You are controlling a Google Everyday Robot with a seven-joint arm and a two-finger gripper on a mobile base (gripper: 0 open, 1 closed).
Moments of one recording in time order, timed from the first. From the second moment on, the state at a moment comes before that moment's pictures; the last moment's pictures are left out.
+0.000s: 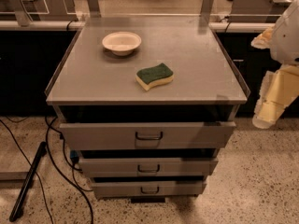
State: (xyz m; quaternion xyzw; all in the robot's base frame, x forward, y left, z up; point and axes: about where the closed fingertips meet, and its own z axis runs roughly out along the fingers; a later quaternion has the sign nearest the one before) arm 0.438 -0.217 0.977 -0.60 0.78 -0.03 0.16
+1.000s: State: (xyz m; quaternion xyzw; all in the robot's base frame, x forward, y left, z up) arm 0.434 -0.216 0.969 -0.60 0.78 -0.03 0.17
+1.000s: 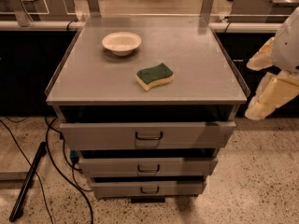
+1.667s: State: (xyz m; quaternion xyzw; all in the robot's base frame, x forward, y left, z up) arm 0.411 -0.217 0.897 -0.56 0.80 0.00 0.19
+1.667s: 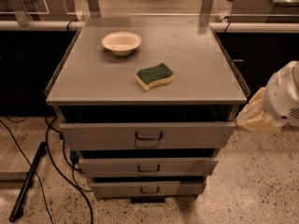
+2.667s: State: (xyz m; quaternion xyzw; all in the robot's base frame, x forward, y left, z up) arm 0.378 -0.212 0.763 -0.56 0.81 0.03 0.18
